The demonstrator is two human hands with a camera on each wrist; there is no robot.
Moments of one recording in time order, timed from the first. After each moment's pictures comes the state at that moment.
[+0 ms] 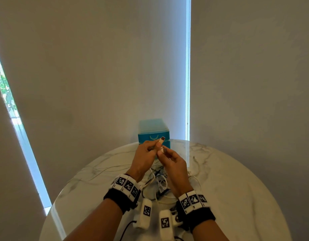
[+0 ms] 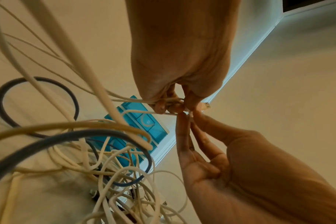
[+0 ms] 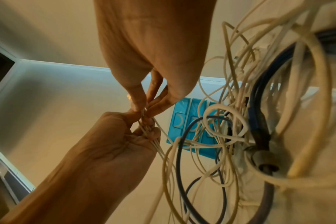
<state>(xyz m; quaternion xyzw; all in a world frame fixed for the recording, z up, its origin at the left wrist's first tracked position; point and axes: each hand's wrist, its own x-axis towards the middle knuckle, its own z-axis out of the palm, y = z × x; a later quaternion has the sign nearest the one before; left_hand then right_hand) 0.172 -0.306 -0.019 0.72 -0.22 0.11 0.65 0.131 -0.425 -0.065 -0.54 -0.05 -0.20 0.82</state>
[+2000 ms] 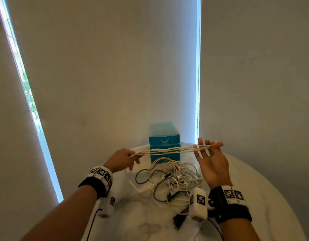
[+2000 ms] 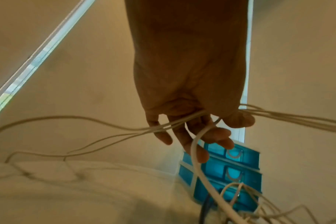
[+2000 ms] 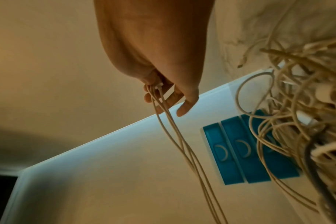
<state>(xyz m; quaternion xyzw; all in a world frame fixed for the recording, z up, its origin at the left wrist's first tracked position) 0.204 -0.166 0.000 0.93 -0.17 0.04 0.32 0.118 -0.497 -0.018 -0.20 -0.05 -0.18 0.96</state>
